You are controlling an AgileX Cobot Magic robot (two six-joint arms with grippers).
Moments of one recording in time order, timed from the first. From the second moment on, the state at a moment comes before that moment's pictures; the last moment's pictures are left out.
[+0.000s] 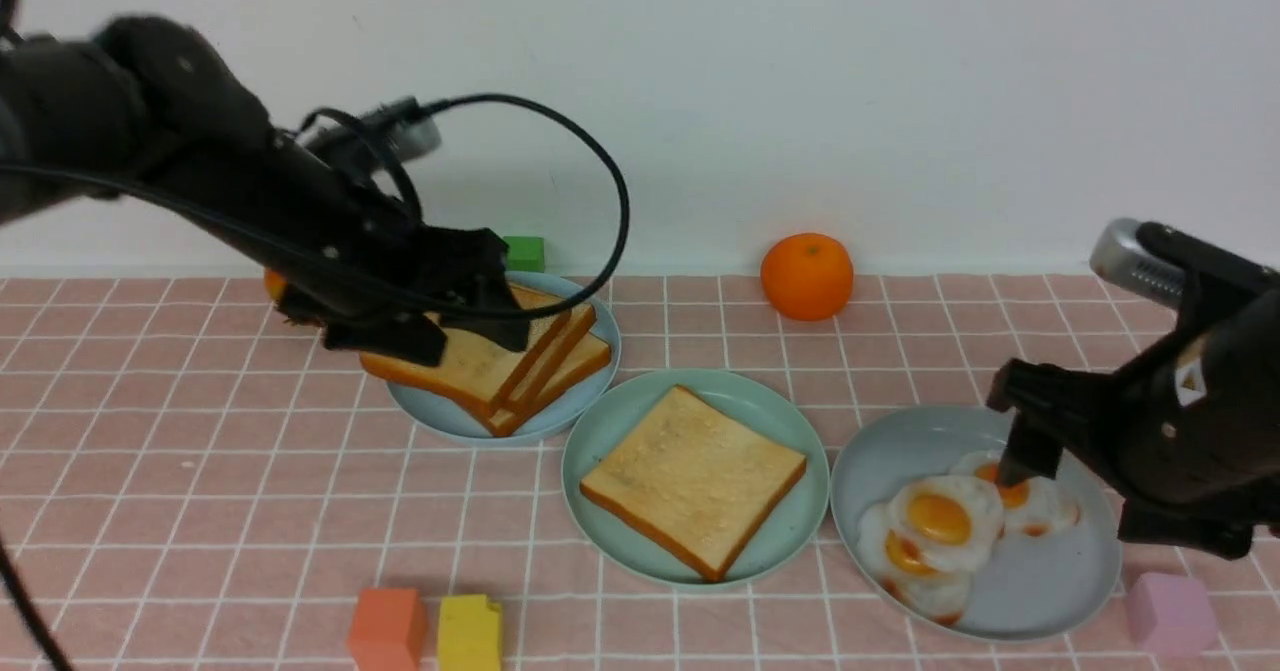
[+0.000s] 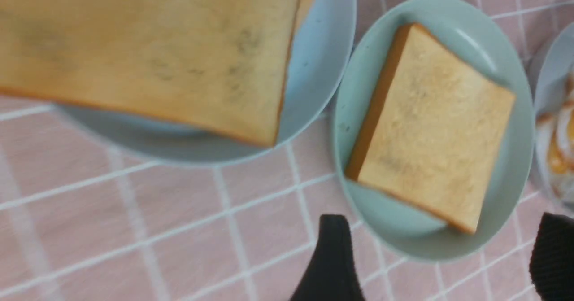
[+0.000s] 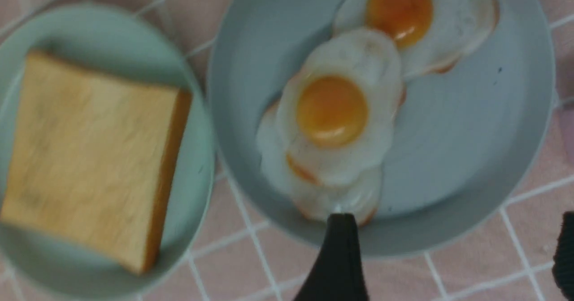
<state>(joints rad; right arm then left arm) 0.33 1.41 -0.95 -0.05 0.73 0.79 -0.18 1.73 -1.42 -0.54 0.88 0.19</state>
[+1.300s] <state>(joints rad) 0.24 1.84 -1.09 0.08 0.52 0.94 -0.40 1.51 -1.37 -0.39 0.91 0.12</state>
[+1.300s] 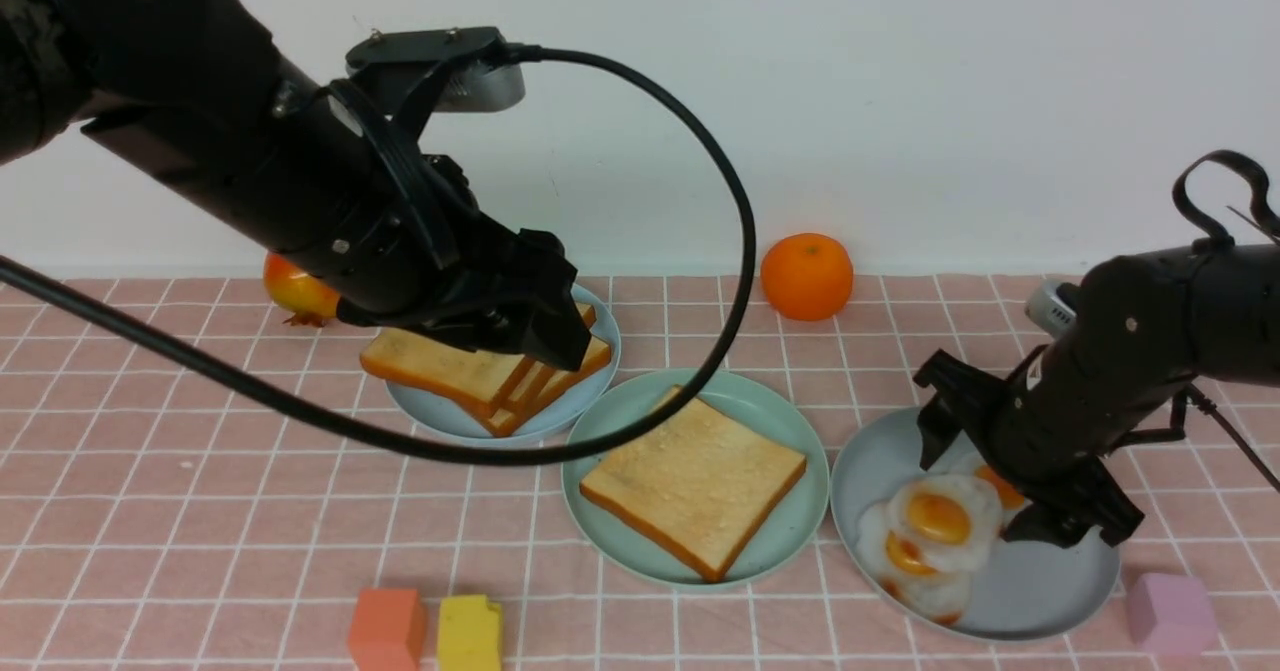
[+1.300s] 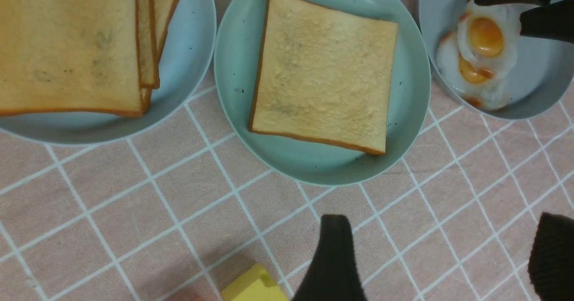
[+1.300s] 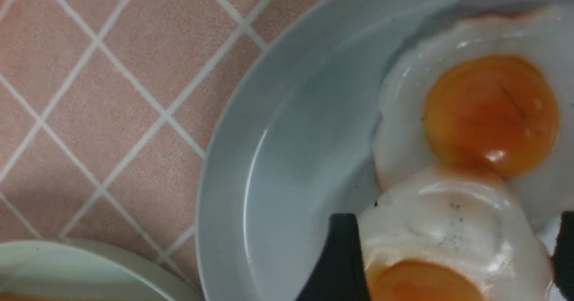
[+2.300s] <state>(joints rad) 0.23 1.82 -1.09 0.09 0.57 0.91 -0.40 1.51 -1.37 -0.39 0.91 0.12</state>
